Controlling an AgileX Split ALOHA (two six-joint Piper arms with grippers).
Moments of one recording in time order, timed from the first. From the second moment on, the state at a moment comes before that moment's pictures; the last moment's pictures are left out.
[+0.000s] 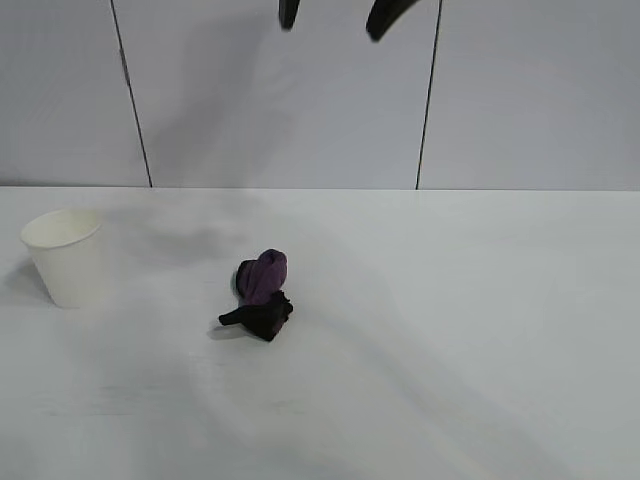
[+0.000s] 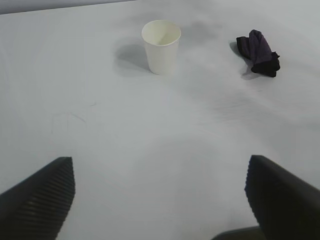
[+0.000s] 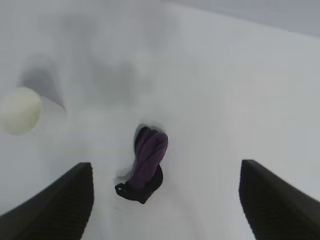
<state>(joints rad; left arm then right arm) -0.13 -0.02 -0.49 -0.05 1.13 0.11 0.50 1.91 -2.21 -0.01 1.25 0.17</state>
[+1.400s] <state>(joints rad) -0.13 -0.02 -0.49 -0.05 1.13 0.11 0.17 0.45 -1.26 -0.15 1.27 0.02</state>
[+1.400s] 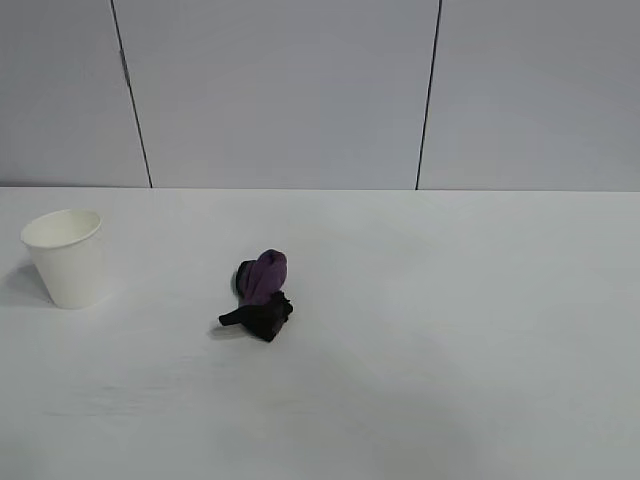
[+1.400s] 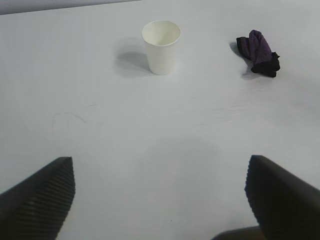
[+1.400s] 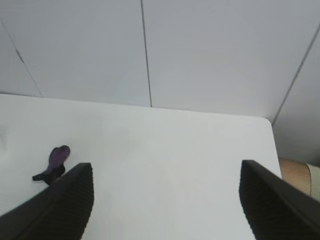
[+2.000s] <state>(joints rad) -0.13 -0.02 -0.49 -0.05 1.13 0.11 0.02 -0.03 -0.90 -0.15 1.25 0.03</state>
